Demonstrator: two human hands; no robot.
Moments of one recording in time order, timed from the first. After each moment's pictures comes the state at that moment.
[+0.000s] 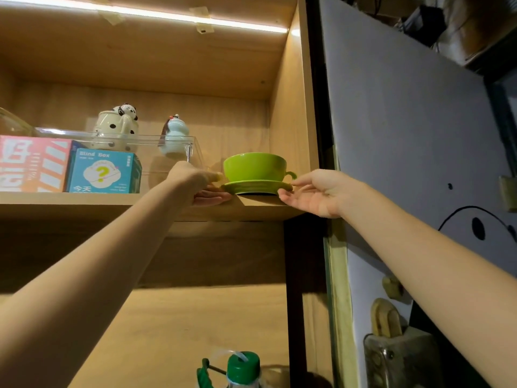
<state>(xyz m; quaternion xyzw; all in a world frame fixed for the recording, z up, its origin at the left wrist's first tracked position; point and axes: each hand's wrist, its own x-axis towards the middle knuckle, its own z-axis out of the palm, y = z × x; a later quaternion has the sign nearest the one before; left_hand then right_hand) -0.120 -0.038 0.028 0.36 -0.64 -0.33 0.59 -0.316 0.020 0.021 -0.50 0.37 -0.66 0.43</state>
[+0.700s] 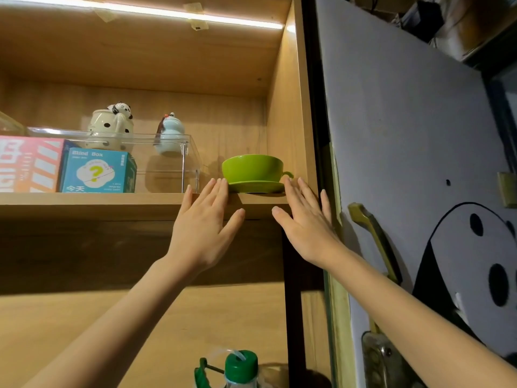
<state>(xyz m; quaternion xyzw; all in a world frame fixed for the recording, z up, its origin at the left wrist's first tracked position) -0.140 -0.055 -0.049 0.35 -0.74 0.30 0.49 -0.319 -0.017 -0.047 -0.69 0.53 -0.43 -0.24</state>
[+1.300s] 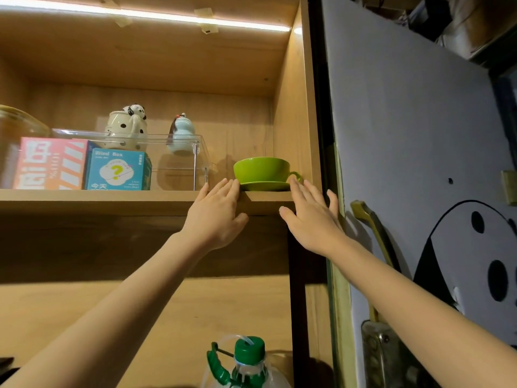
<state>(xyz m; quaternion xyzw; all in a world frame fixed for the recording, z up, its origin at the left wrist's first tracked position) -0.136 -0.037 -0.030 0.42 -0.77 0.29 0.39 -0.313 -0.009 -0.041 -0.65 0.59 -0.39 -0.27</state>
